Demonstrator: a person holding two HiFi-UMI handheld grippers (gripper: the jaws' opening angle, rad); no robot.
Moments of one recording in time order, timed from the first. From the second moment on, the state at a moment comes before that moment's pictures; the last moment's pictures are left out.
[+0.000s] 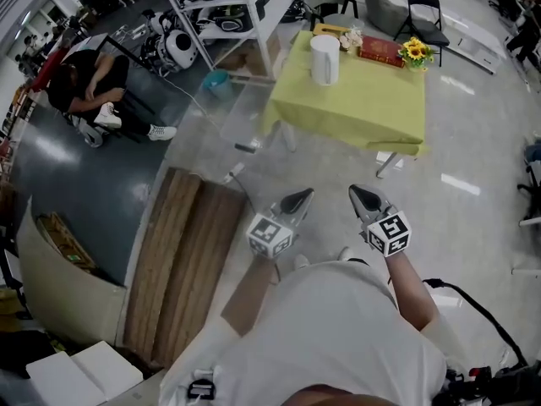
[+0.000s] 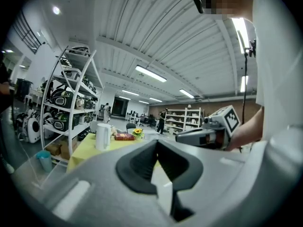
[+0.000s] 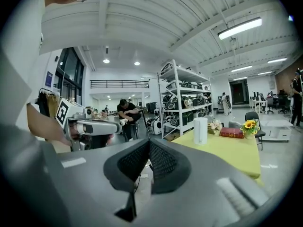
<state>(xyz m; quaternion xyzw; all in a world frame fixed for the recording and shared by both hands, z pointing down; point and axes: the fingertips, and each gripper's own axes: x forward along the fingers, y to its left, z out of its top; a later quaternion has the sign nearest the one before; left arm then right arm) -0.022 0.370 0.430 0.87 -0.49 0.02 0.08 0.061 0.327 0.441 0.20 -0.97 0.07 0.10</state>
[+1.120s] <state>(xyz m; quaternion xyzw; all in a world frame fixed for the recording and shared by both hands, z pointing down) -0.090 0.389 0.446 0.88 -0.47 0.01 0.08 0.014 0.347 0.460 0.26 -0.96 0.09 0.12</state>
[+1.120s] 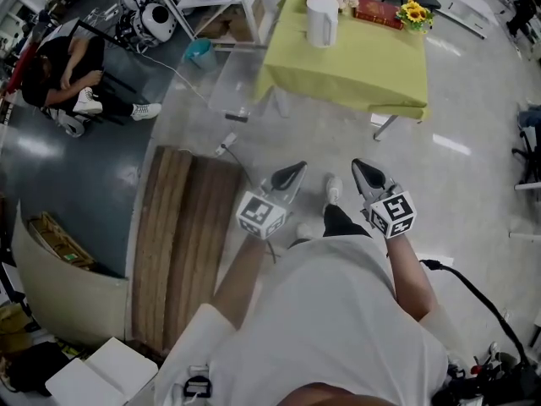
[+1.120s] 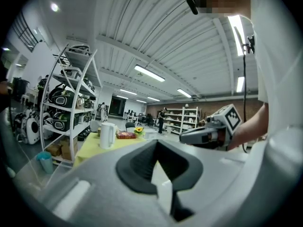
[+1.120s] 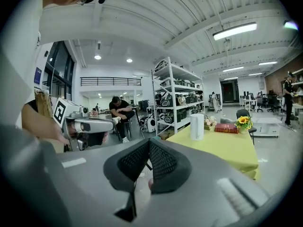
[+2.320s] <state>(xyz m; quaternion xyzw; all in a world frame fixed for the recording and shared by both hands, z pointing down) -0.100 0.211 0.456 0.85 -0.51 0.04 0.11 -0.020 0.152 0.466 0.18 -0.97 0.08 0.13</state>
